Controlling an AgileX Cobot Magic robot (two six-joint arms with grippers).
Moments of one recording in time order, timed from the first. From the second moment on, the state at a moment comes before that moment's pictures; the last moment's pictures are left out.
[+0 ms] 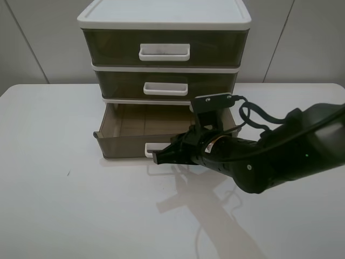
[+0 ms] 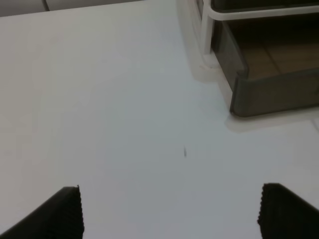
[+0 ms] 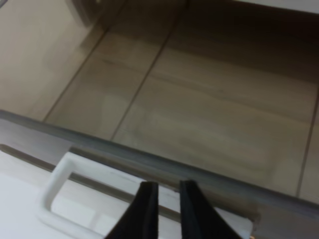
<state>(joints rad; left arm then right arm) -0.03 -0.01 -0.50 -0.06 1.06 0.11 0.86 1.86 -0.63 0.47 -0.53 -0.05</state>
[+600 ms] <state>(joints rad) -0.03 -0.01 -0.50 -0.06 1.06 0.11 0.86 1.96 -0.73 0.47 -0.54 -0.05</state>
